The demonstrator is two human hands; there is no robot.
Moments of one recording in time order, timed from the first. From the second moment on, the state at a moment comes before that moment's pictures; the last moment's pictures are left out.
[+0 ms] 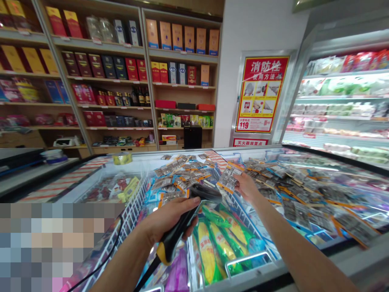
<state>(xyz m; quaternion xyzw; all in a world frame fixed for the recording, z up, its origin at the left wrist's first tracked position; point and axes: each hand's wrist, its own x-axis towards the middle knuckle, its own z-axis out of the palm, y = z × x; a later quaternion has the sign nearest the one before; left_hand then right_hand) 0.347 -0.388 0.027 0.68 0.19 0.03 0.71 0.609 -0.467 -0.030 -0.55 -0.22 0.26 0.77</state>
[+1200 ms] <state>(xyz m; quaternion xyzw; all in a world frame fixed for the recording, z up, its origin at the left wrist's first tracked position) 0.341 -0.391 0.039 0.65 0.21 0.06 0.72 0.604 -0.470 -0.022 -0.54 -0.18 0.27 0.77</state>
